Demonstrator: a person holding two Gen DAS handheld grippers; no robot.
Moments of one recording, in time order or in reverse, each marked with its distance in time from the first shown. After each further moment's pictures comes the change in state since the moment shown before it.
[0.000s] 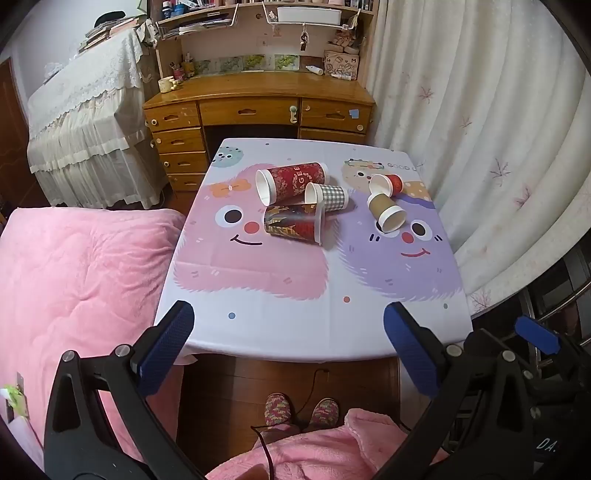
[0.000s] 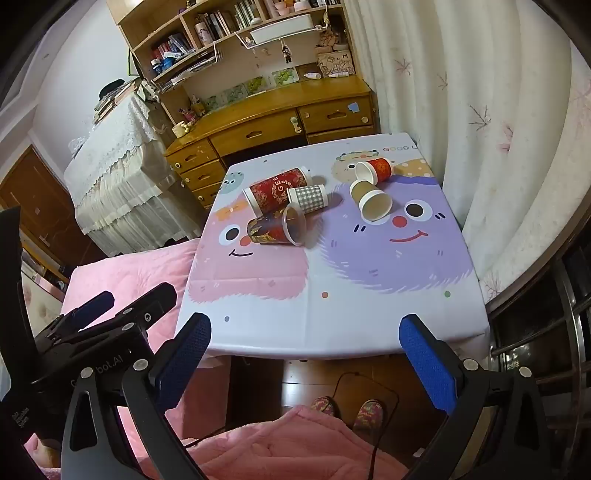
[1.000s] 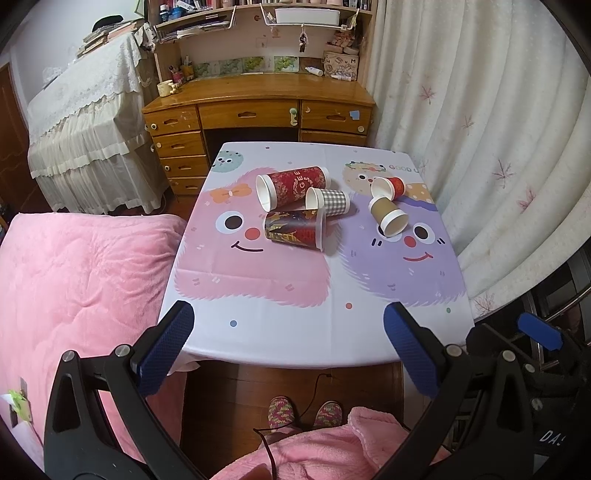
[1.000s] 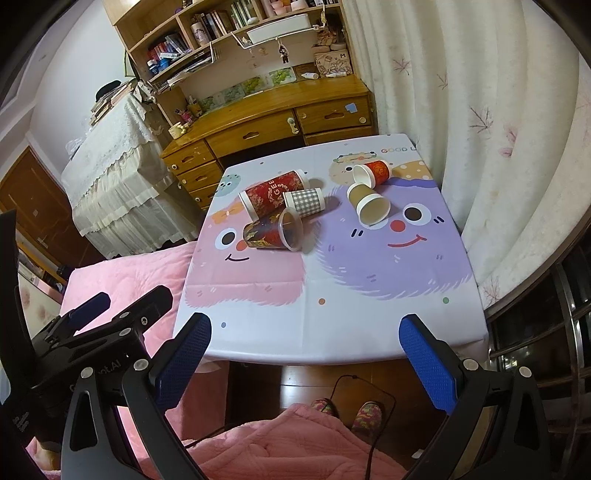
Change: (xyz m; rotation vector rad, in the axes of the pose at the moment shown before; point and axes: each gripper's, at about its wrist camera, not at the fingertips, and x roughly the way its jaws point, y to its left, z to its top) left arm -0.001 0.003 0.007 0.012 -0.005 0.013; right arm 0.006 0.000 0.008 0.006 0.004 -0.012
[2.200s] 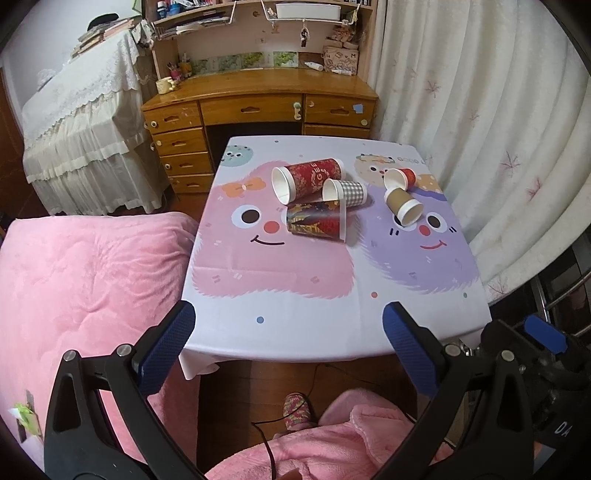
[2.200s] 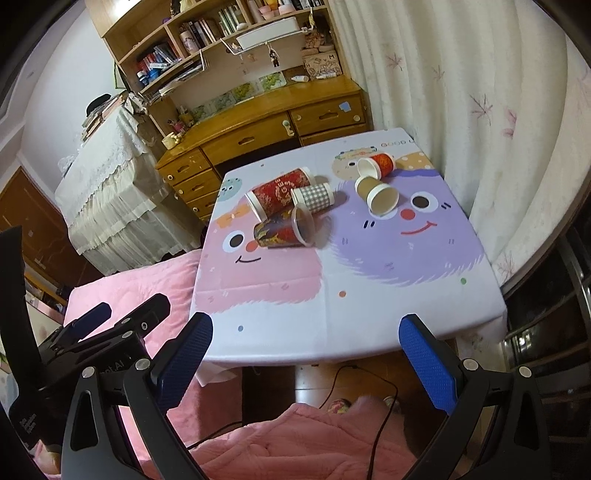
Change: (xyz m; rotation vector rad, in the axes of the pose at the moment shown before) left arm 0.014 0.051 -0.009 0.026 0.015 -0.023; right arm 0.013 0.043 -0.030 0.070 -0.019 -0.006
